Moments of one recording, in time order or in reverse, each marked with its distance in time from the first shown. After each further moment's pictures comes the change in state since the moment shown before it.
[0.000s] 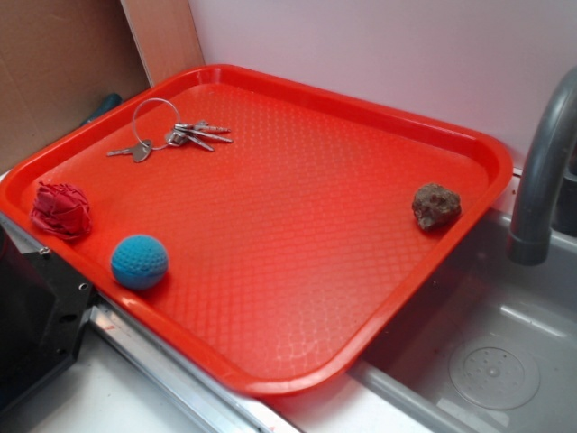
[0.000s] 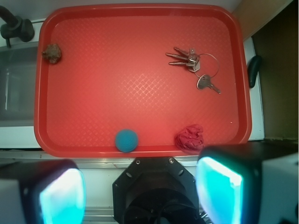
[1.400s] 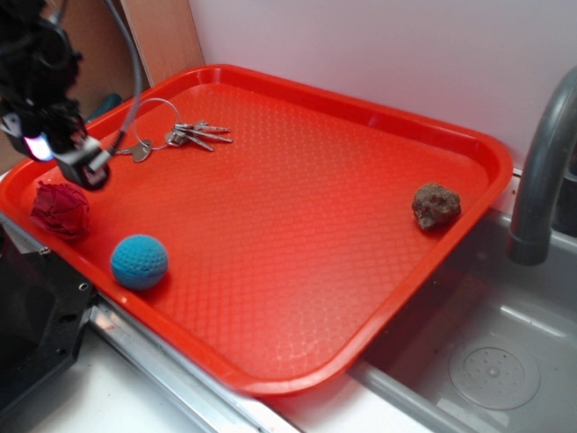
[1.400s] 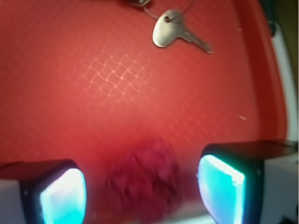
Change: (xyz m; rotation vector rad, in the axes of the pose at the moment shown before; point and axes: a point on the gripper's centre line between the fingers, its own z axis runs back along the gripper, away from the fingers) arm -0.006 0.092 -0.192 0.068 0.106 0.099
